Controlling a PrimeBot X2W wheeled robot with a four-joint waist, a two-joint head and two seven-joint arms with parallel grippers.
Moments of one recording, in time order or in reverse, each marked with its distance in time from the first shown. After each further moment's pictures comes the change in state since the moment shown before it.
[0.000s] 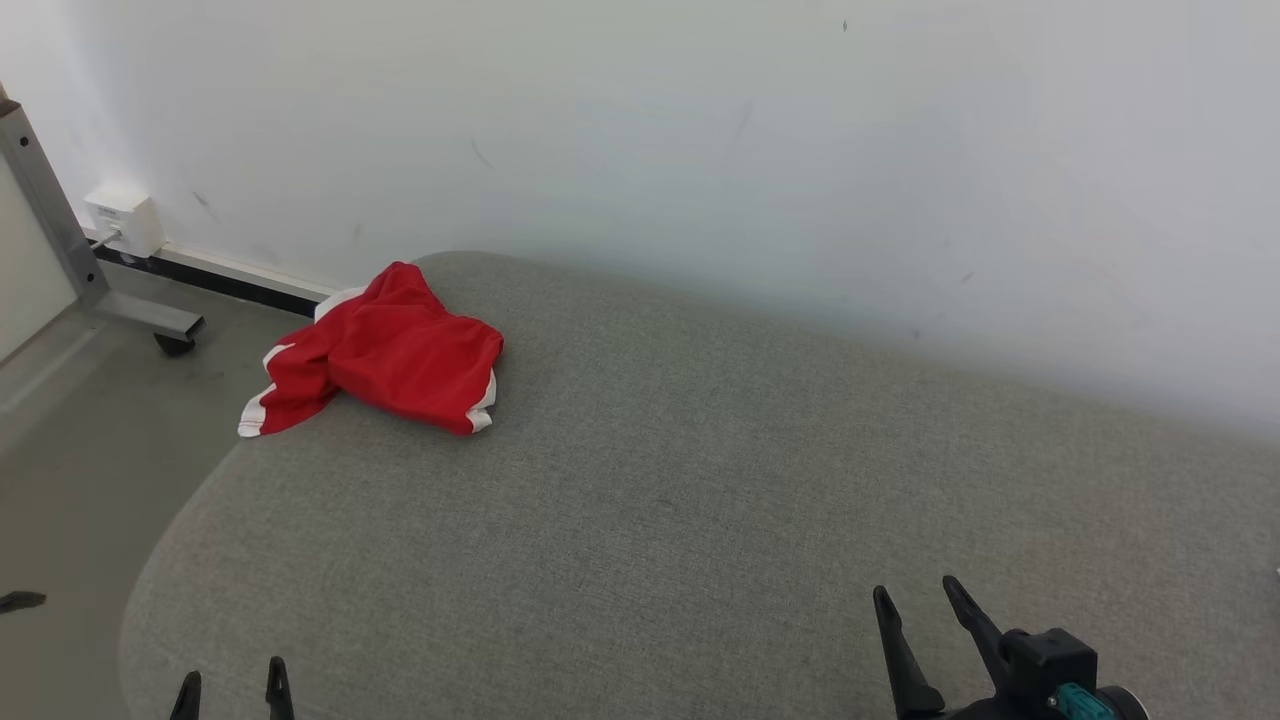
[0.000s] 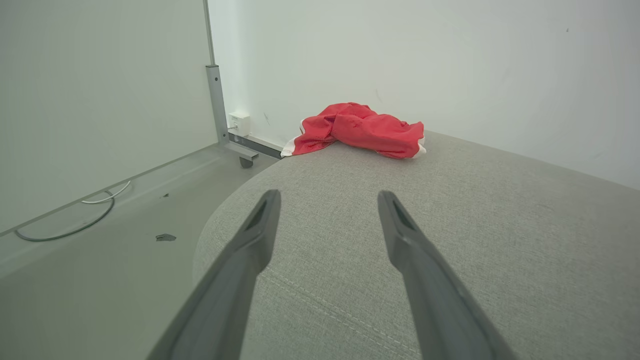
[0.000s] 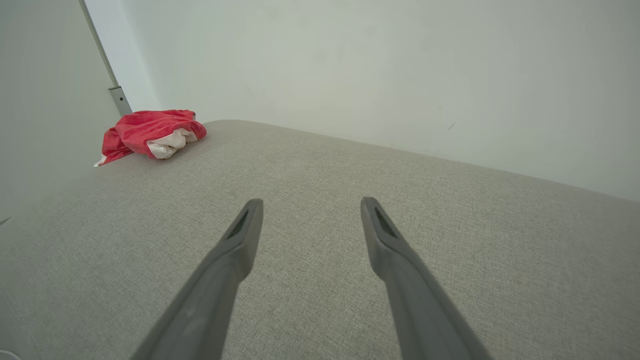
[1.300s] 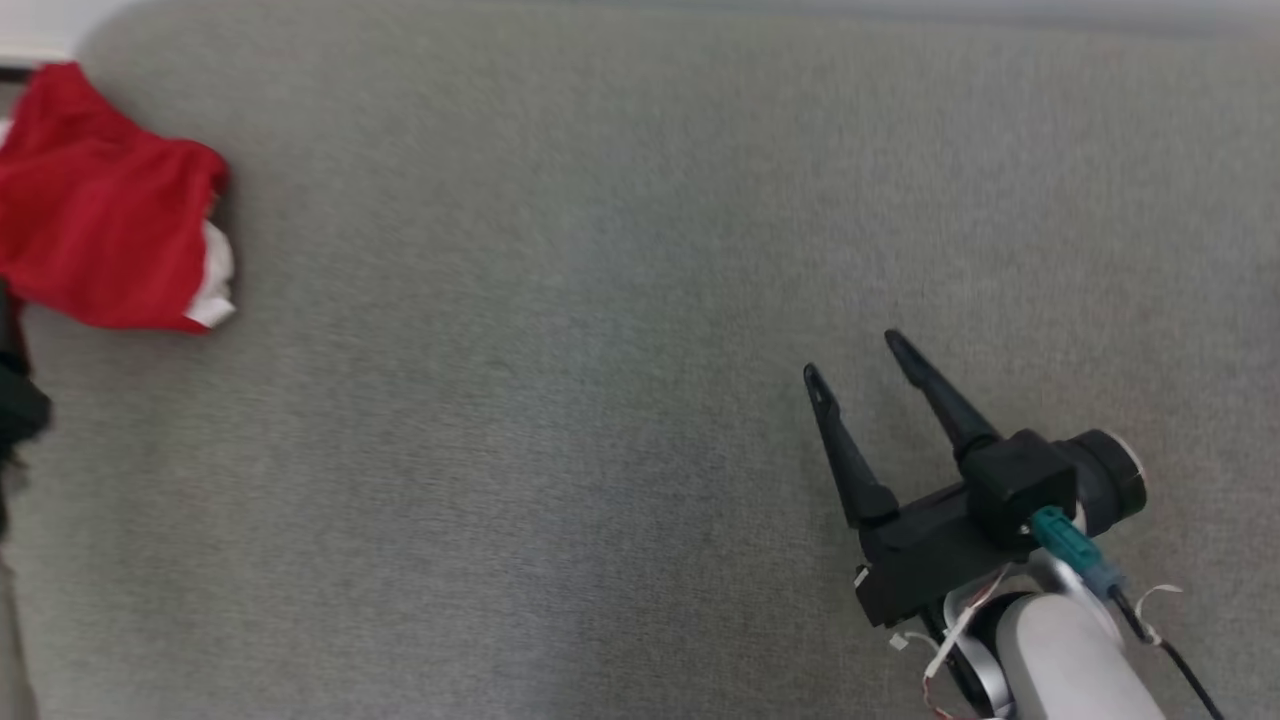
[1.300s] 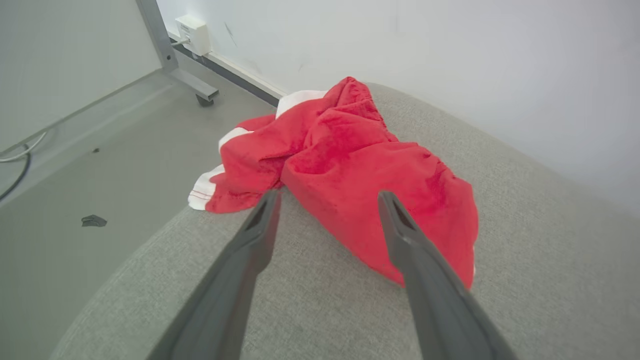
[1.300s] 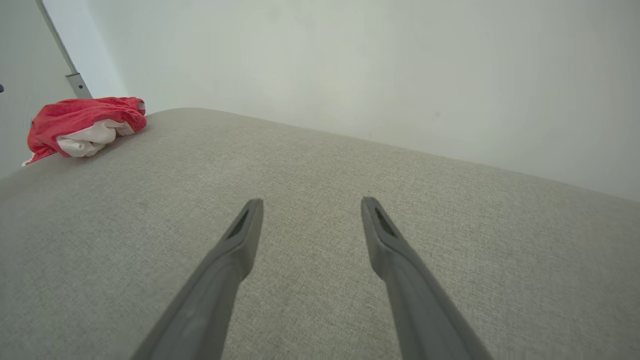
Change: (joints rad) left arm -0.823 0.232 0.161 0.471 -0.264 -0.016 0.409; right arm -0.234 -0.053 0.139 -0.309 -0.100 0.000 0.137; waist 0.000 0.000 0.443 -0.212
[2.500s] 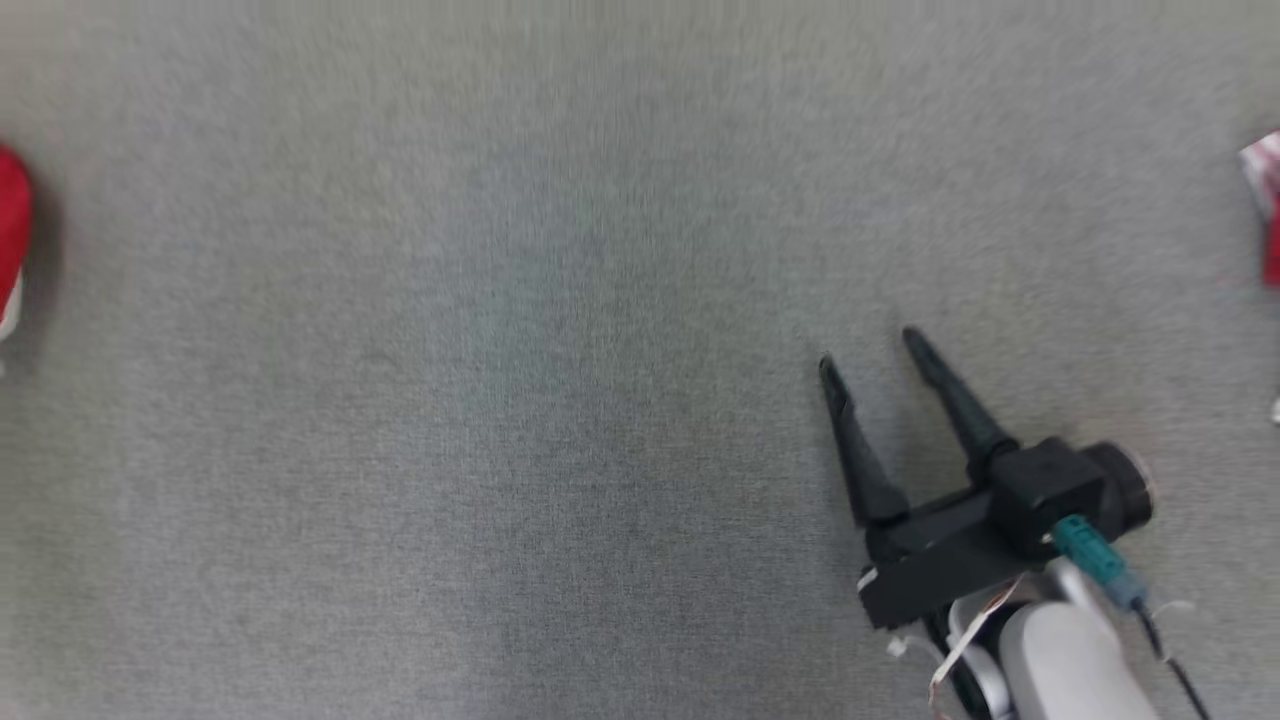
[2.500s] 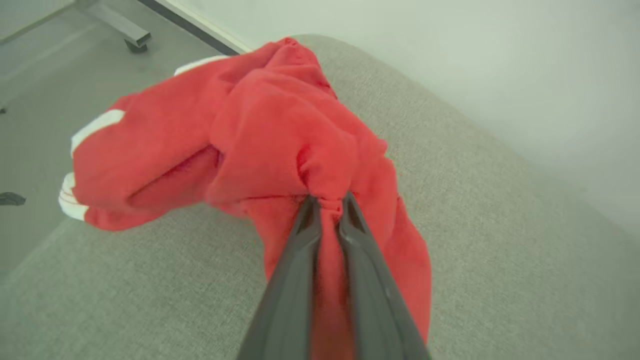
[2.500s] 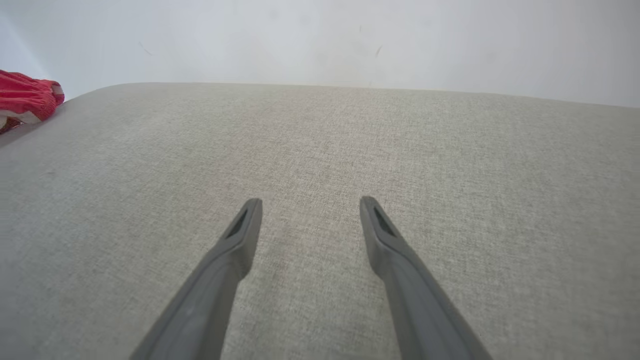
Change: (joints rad) left arm -0.081 0.109 0.089 -0.135 -0.169 0.038 0.334; right arm 0.016 0.025 -0.044 -0.040 0.022 0.000 -0.021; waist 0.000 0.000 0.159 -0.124
